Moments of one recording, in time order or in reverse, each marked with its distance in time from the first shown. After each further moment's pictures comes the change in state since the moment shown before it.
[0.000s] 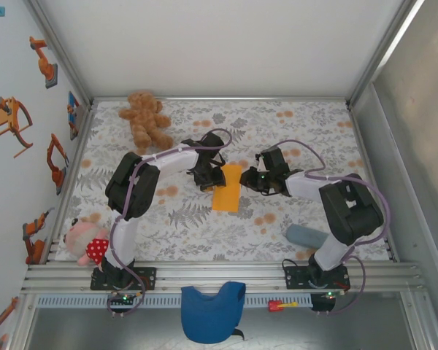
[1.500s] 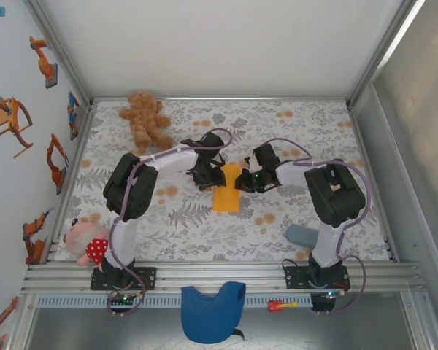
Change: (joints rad) left arm 0.001 -0.060 -0.002 -0.023 -0.024 0.015; right arm -0.002 0.194 0.174 -0.187 -0.138 -0.169
